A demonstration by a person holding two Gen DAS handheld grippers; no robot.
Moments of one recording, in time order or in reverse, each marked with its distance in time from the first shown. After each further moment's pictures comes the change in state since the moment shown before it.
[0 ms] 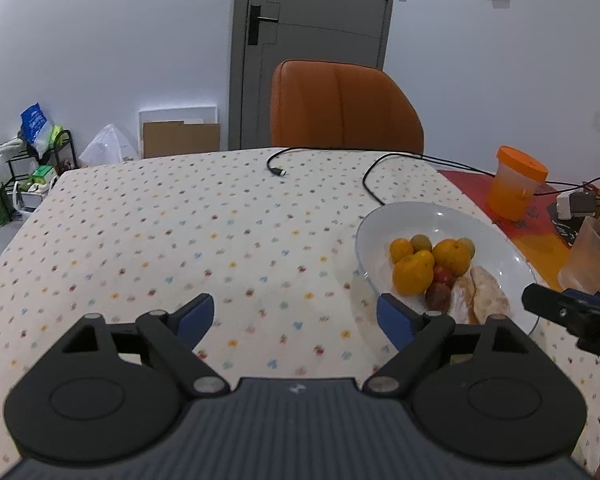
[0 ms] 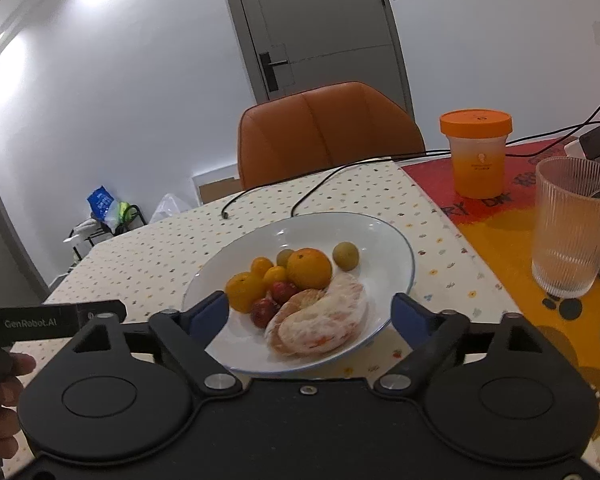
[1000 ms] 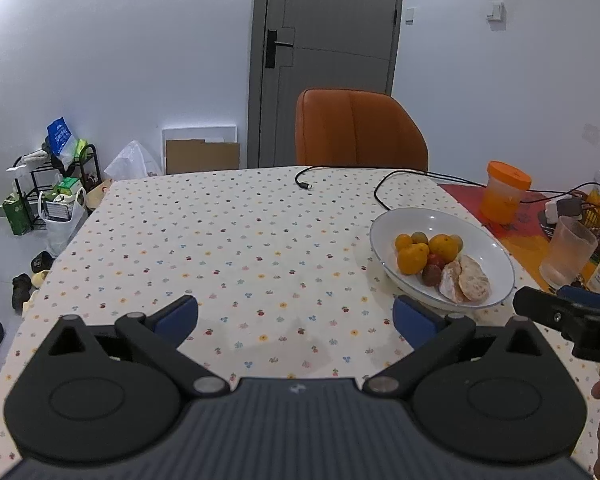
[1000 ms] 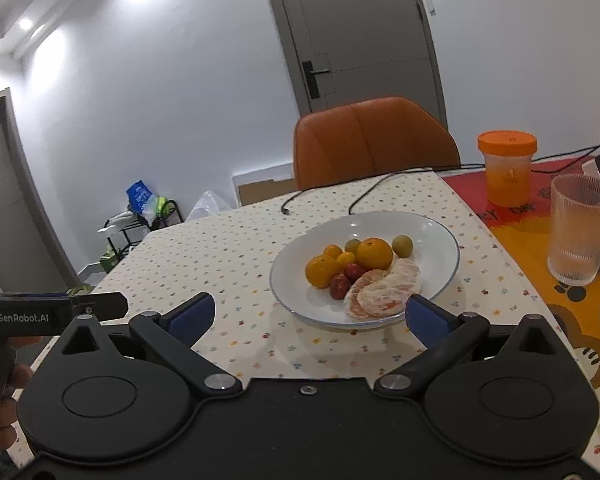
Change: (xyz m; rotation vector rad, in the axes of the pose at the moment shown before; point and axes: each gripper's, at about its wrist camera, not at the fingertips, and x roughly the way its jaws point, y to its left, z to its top) left arm -0.096 0.023 -0.022 0.001 -0.068 0.034; right arm -0.064 0.047 -0.016 -0.060 -0.024 0.088
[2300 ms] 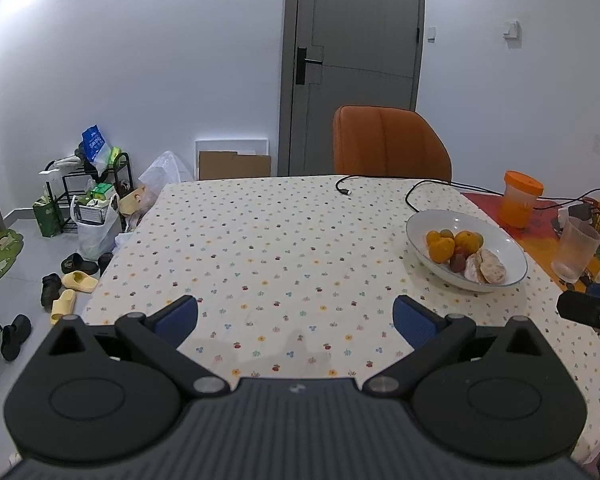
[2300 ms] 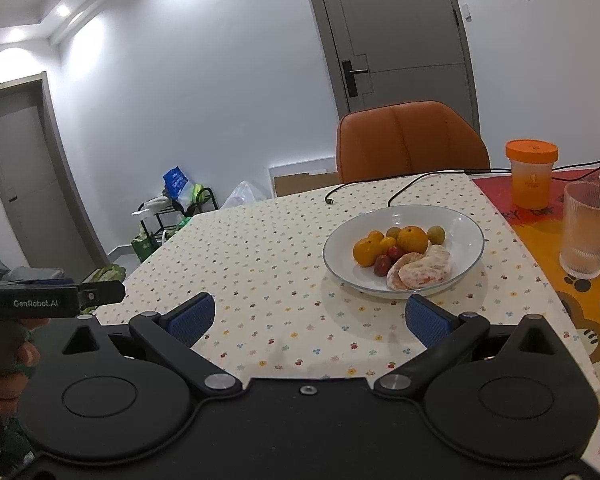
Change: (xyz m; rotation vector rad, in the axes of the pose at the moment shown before) left arm -0.056 0.037 -0.030 -0.016 -0.046 0.070; right arm -0.047 0.029 -0.014 -0.055 0.021 0.082
